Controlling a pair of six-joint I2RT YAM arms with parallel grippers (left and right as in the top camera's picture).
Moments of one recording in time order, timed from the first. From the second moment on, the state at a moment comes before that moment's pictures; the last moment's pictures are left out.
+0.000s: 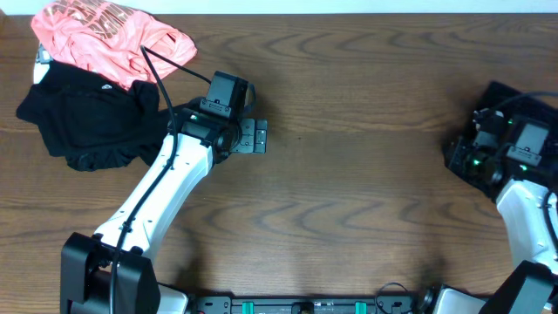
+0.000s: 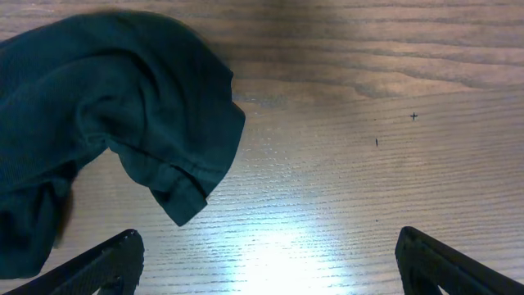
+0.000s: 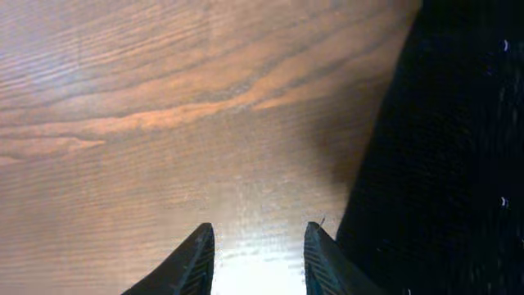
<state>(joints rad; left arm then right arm) -0.35 1.58 1.20 -0.76 -0.03 -0.26 -0.36 1.40 0.80 -0.38 -0.33 0.00</state>
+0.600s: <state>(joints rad) -0.35 1.58 1.20 -0.75 -0.04 -0.26 -0.31 1.53 0.80 -0.22 0.01 0.20</state>
